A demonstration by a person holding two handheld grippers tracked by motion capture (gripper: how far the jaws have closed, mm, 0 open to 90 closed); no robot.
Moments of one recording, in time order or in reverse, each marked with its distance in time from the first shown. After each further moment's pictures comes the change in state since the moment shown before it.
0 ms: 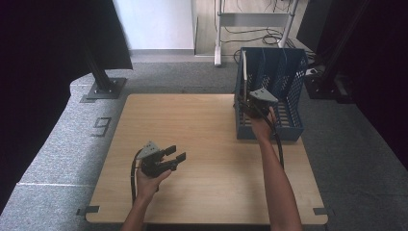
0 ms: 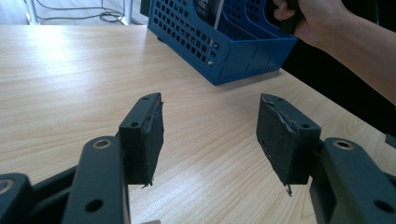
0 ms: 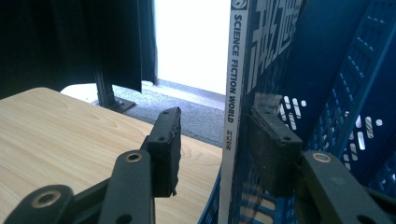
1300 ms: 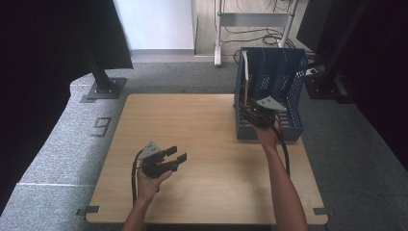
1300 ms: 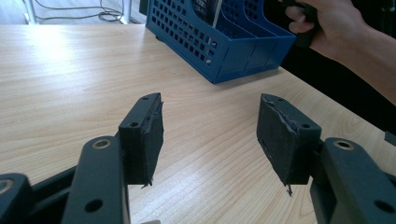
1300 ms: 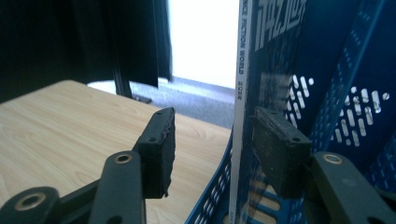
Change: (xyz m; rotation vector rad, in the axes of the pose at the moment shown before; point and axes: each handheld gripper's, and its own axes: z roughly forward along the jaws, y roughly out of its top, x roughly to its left) left arm -0.003 0.000 0.001 0.007 0.000 0.008; right arm -0.004 -0.018 -0.034 -0.001 0.067 0.033
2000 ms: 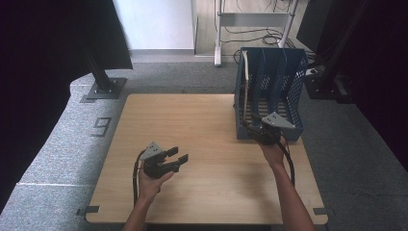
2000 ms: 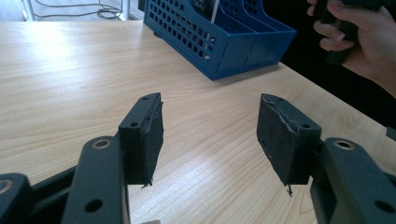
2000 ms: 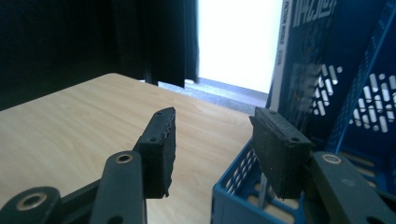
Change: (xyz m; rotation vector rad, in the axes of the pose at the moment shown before) left arm -0.003 -0.002 0.004 0.017 -0.002 0.008; right arm 0.016 -0.022 -0.052 -0.006 0.119 -0.003
